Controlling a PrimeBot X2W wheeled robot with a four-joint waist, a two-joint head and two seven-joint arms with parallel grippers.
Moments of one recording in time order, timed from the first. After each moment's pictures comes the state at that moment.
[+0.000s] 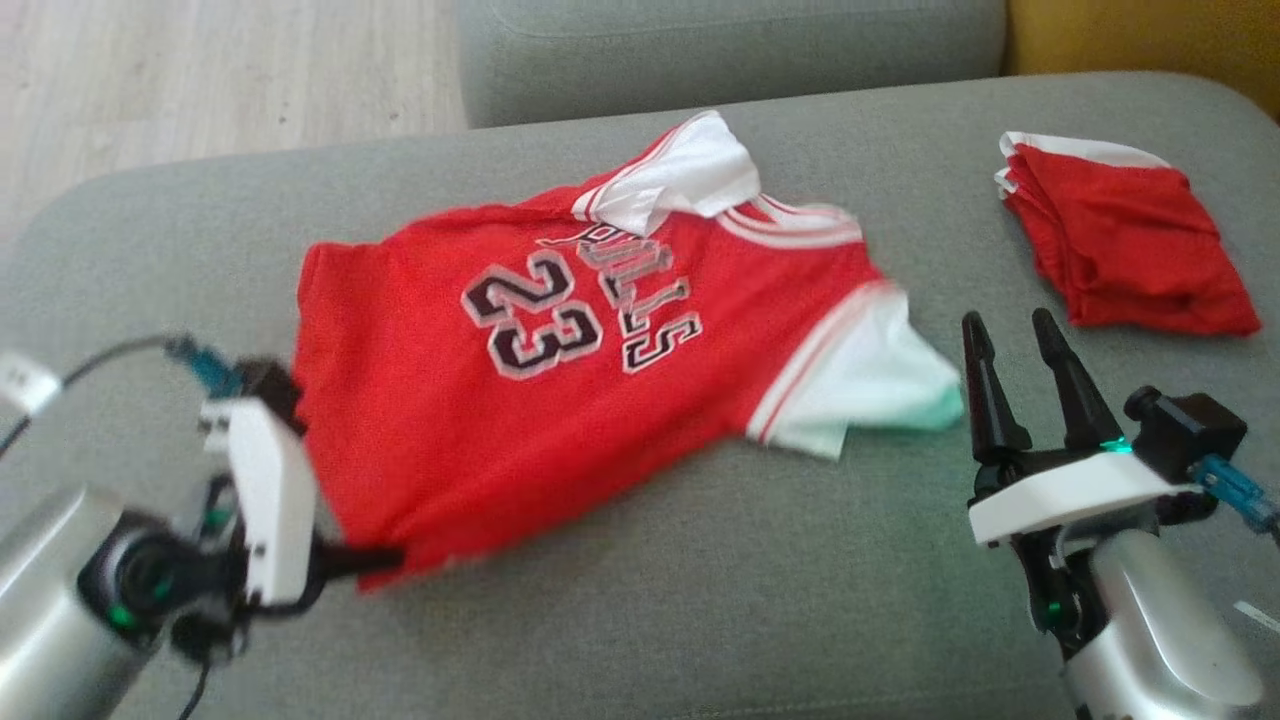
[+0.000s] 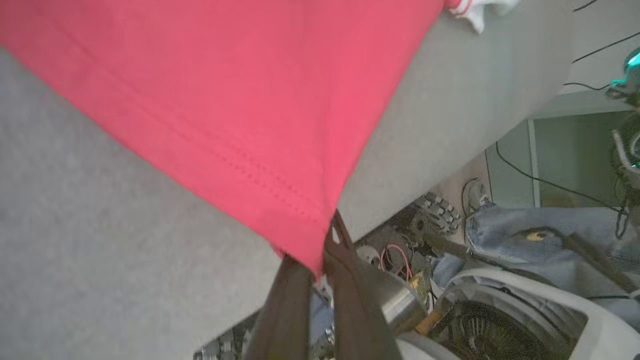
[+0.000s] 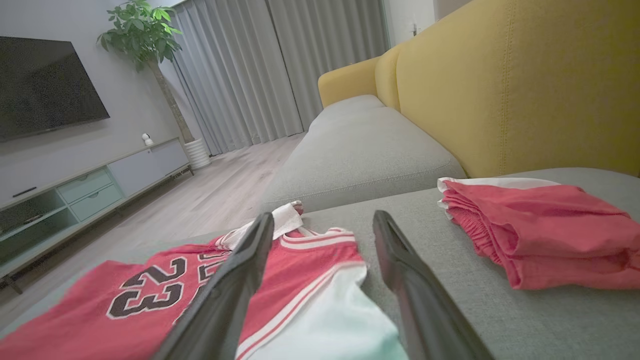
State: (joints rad) left arm -0.47 0.68 -0.74 0.18 -1.32 -0.02 0.89; right arm -0.25 -0.17 0.19 0.42 0.44 0.13 -0.25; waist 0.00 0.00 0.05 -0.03
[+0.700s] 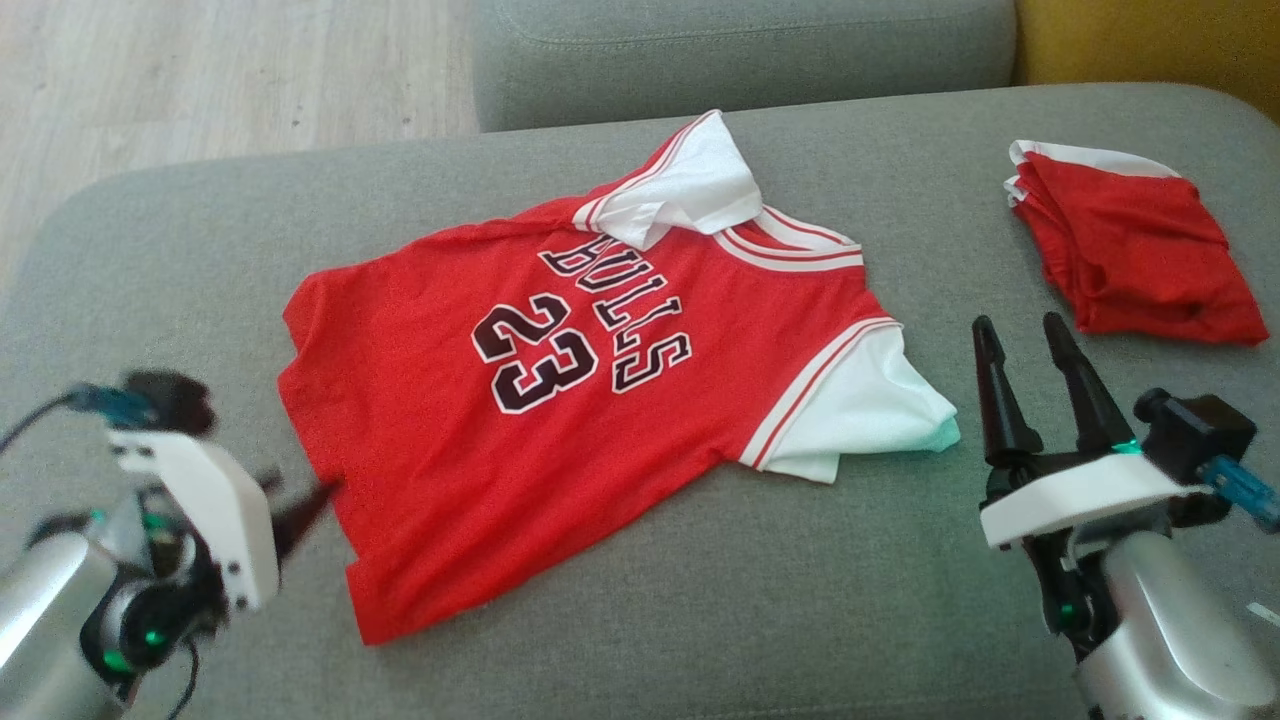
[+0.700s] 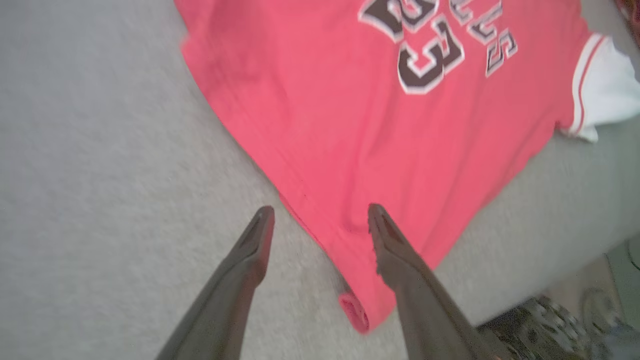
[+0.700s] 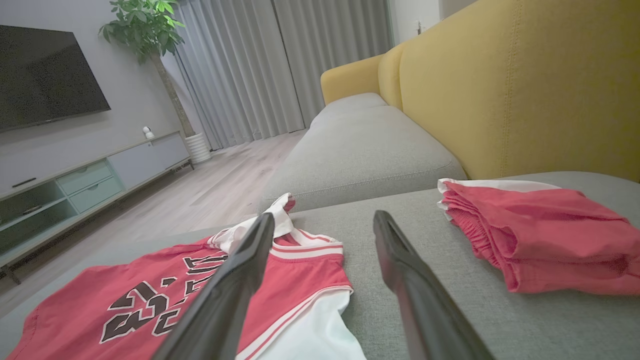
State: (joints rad) left arm -0.36 0.71 -0.72 0.25 -1.08 0.04 0.48; right arm -0.25 -0.19 0.20 0.43 0.44 0.13 -0.25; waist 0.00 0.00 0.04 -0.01
